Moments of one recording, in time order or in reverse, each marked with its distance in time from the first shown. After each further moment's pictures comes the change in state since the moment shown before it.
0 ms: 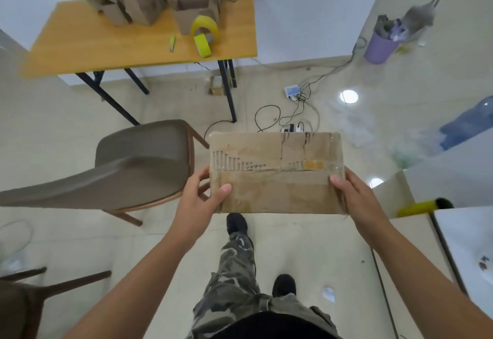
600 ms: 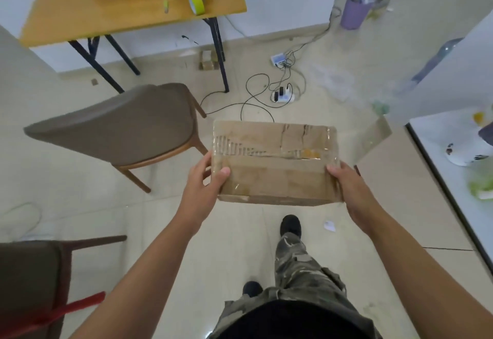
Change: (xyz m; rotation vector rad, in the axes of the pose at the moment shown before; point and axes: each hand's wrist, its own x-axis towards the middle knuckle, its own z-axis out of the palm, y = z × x) left_hand -0.214 -0.112 -0.079 0.089 -0.151 0.051; right_hand -0.245 0.148 0.055 0.069 0.065 0.033
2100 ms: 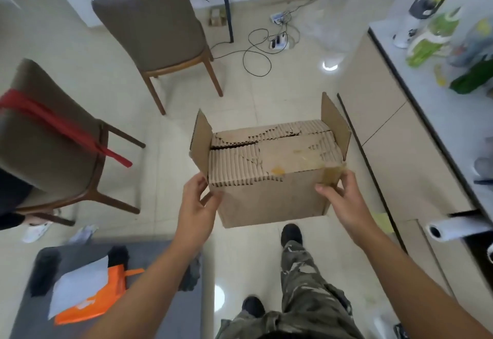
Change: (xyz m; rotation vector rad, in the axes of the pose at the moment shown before) left_hand -0.659 -0.239 0.053 -0.111 0.165 0.043; right_hand -0.594 0.326 -0.064 -0.046 0.032 -0.052
